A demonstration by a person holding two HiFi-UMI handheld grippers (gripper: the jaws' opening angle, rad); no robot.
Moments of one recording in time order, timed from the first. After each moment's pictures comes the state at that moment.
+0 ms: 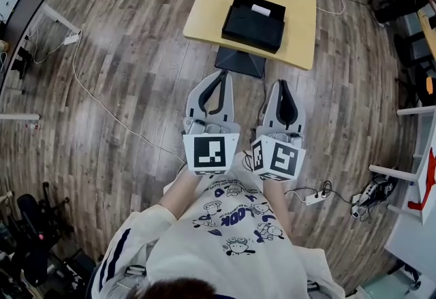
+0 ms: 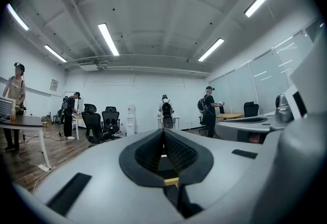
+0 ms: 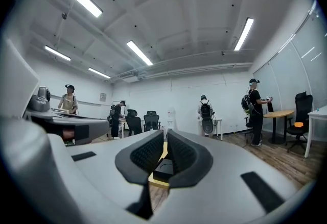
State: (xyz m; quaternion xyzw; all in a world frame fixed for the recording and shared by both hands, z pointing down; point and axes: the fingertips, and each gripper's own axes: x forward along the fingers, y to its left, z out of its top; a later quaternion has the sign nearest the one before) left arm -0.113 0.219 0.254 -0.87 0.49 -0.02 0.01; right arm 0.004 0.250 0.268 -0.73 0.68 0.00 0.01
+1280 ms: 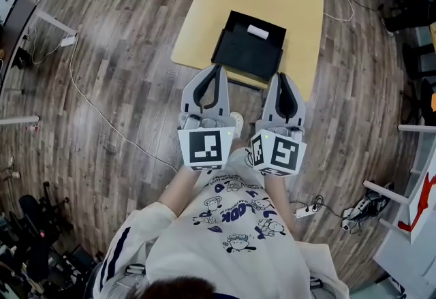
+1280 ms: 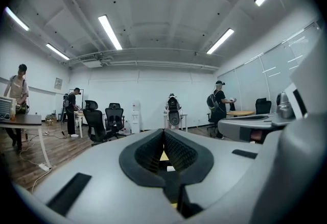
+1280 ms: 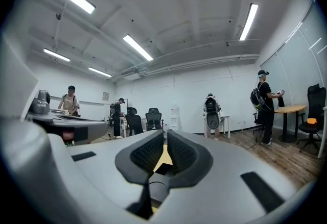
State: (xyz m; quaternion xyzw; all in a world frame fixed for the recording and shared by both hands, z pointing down) left arm -0.051 0.058 0.265 -0.85 0.53 -0.04 0.00; right arm 0.073 0.084 0.277 -0.71 0.71 -0.02 0.00
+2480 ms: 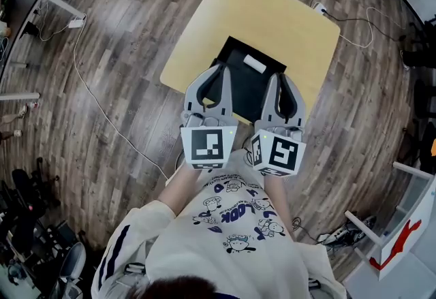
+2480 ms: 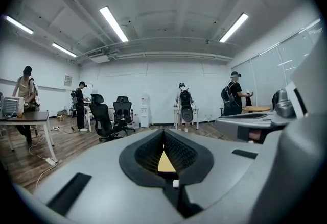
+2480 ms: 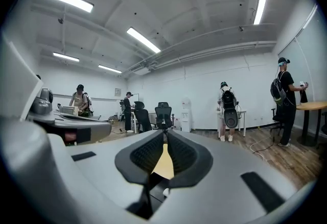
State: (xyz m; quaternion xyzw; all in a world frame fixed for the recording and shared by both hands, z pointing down) left arm 0.011 -0.079 0.290 -0.81 0.58 -0.06 -0.03; right arm 0.128 -0.071 0.297 -0.64 0.77 -0.04 -0.03
